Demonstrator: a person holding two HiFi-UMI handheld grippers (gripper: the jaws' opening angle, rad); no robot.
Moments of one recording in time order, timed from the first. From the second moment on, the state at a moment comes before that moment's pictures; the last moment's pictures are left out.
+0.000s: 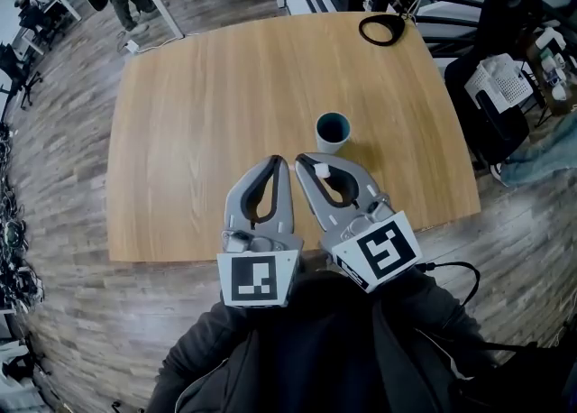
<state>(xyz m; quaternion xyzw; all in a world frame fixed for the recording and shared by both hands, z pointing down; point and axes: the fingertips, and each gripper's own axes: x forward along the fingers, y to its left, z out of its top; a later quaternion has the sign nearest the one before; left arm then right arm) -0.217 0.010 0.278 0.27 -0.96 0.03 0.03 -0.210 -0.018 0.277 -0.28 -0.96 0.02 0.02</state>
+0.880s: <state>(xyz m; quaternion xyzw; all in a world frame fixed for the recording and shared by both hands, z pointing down) -0.225 0.006 0.283 0.28 -0.96 0.03 0.03 -0.216 -0.026 0.281 -0.28 -0.96 0.02 0.03</state>
